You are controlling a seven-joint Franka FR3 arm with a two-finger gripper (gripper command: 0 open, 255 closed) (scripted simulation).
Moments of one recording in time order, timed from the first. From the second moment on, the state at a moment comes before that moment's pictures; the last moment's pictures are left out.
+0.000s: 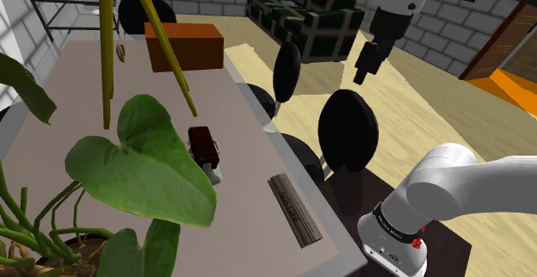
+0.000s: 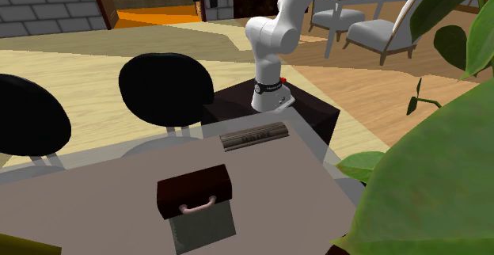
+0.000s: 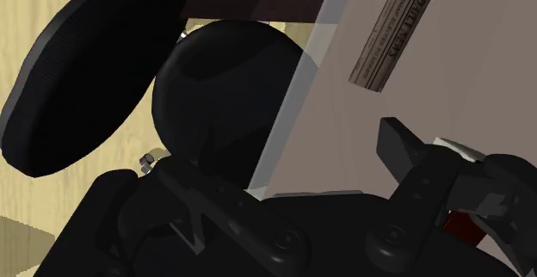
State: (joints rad) arm -0.02 -0.83 0.05 -2.27 0.00 1.42 -0.05
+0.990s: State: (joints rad) arm 0.01 -0.67 0.29 -2.38 0.21 1.71 0.28
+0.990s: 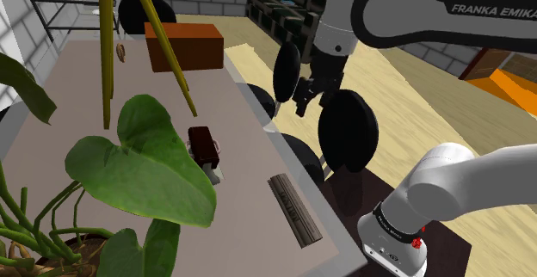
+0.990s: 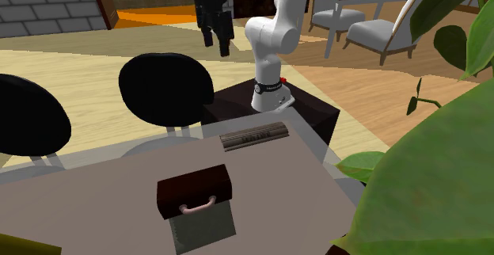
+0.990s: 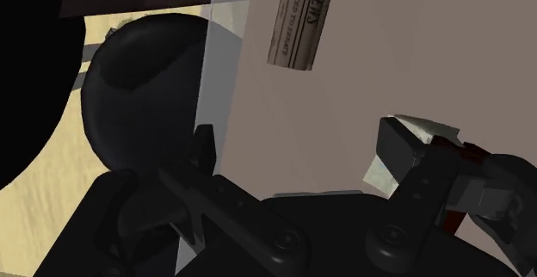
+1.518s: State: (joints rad) arm 0.01 -0.45 0.46 -2.33 0.28 1.93 0.48
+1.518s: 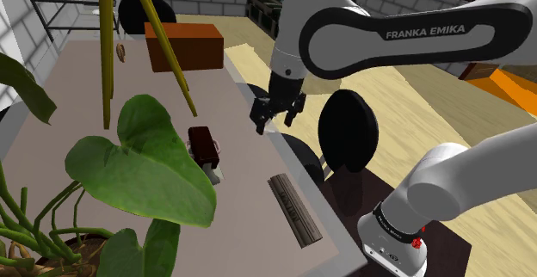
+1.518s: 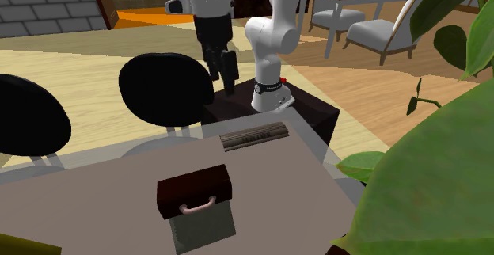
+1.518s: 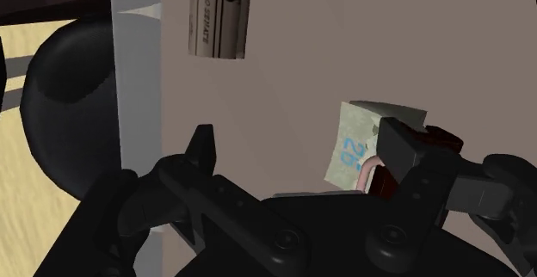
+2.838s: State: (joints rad) arm 0.03 0.17 0.65 -2.07 0.01 2.29 0.97
